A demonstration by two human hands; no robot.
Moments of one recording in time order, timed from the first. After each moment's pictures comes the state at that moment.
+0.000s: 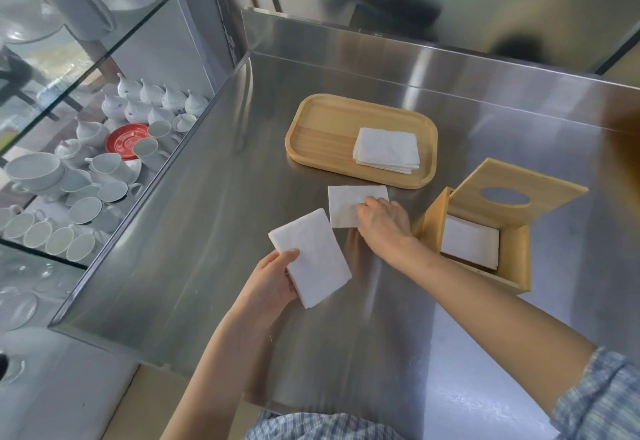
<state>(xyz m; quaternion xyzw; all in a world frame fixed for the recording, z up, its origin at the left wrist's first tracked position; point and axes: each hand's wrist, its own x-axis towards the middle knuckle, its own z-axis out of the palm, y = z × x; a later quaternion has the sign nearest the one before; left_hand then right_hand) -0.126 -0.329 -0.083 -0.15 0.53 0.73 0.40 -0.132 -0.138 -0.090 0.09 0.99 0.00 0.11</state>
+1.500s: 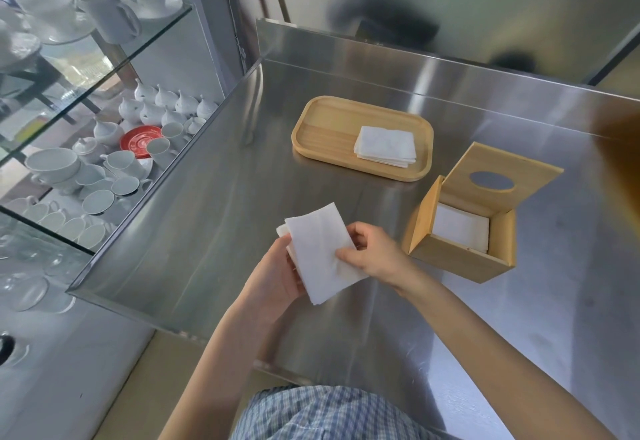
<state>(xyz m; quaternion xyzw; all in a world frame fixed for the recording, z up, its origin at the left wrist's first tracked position) -0.090 -0.338 -0.084 -0.04 0.54 0.74 0.41 -0.050 -0.182 -0.052 0.20 0.83 -0.51 0.12</state>
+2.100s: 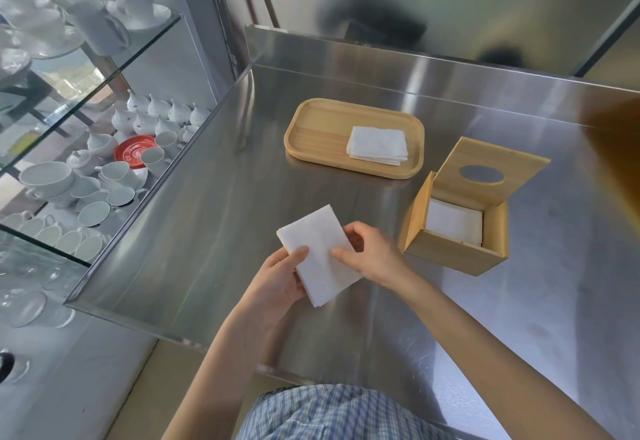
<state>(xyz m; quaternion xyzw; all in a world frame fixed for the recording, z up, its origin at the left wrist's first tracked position) -0.084 -0.337 -0.080 -0.04 0.54 0.74 0.41 -0.045 -0.180 -0.057 0.19 0.87 -0.44 0.09</state>
